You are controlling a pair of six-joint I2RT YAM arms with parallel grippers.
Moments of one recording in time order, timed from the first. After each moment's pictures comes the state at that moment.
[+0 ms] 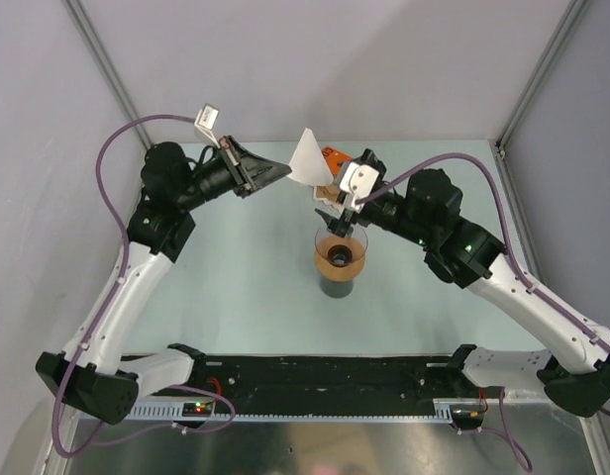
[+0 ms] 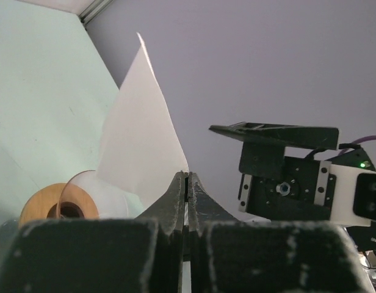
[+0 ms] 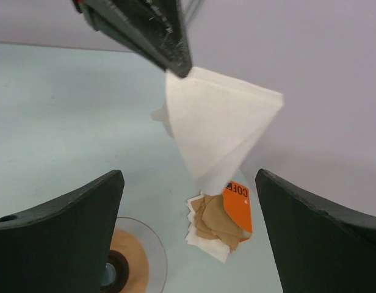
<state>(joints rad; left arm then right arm) -0.34 1.15 1.28 -0.12 0.64 -0.98 0.83 1.16 1.36 -0.24 -0.16 -0.52</state>
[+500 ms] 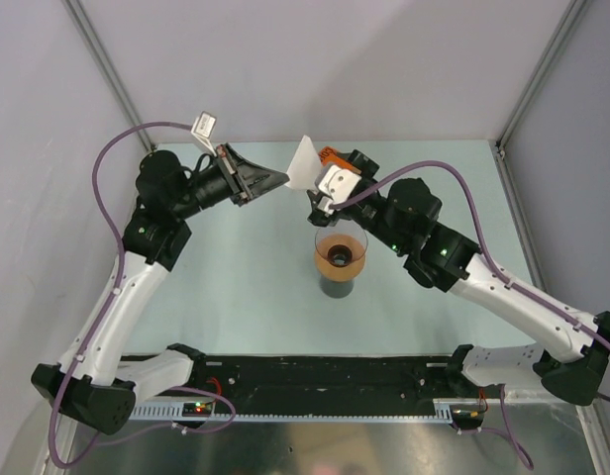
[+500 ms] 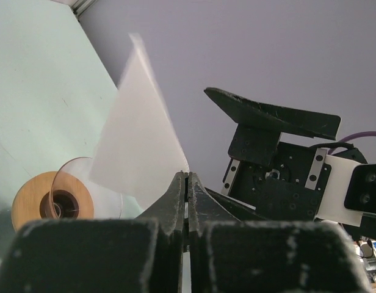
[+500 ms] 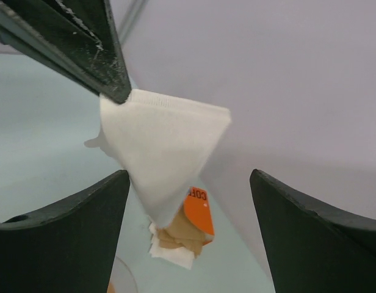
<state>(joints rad) -0.34 1.09 1.24 -0.13 0.66 -0.99 0.94 1.20 1.31 -0.05 0.11 -0.62</state>
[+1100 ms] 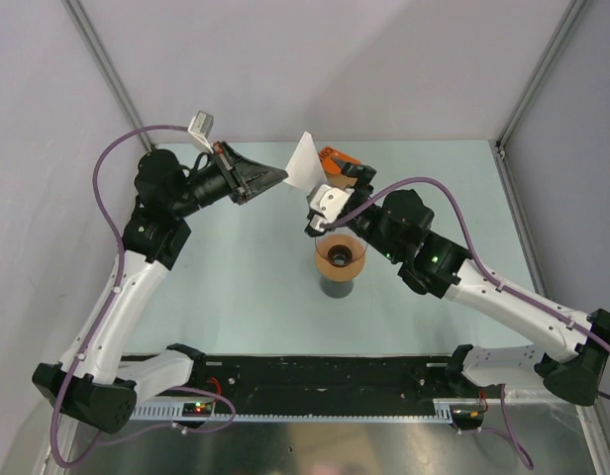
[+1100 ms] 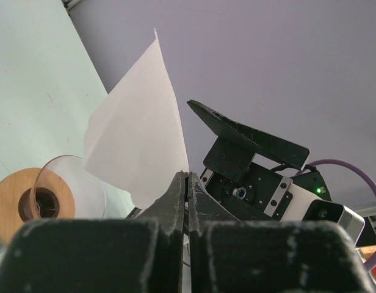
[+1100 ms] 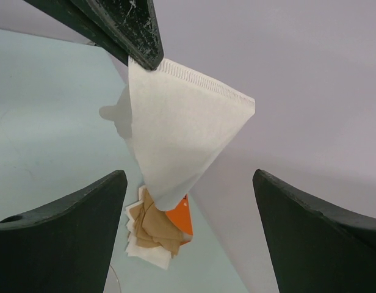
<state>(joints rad) -0.33 1.09 1.24 -0.12 0.66 -1.08 0.97 1.20 1.21 0.06 0.15 -0.76</state>
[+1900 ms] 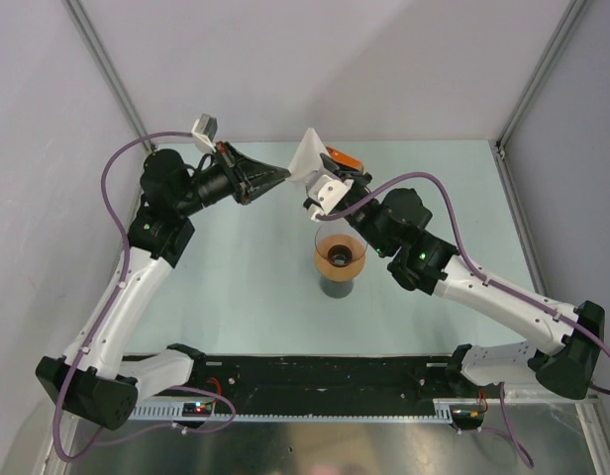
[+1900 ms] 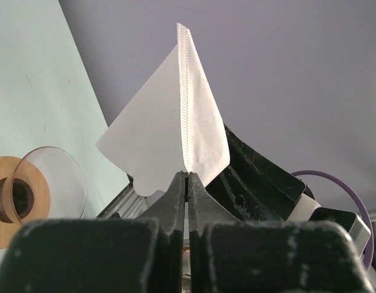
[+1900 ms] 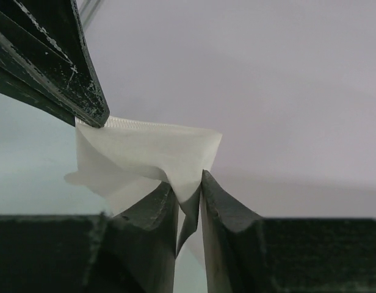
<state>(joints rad) -0.33 1.11 1.22 -0.08 0.67 -1.22 0.96 1.26 1.21 0.29 0.22 -0.81</state>
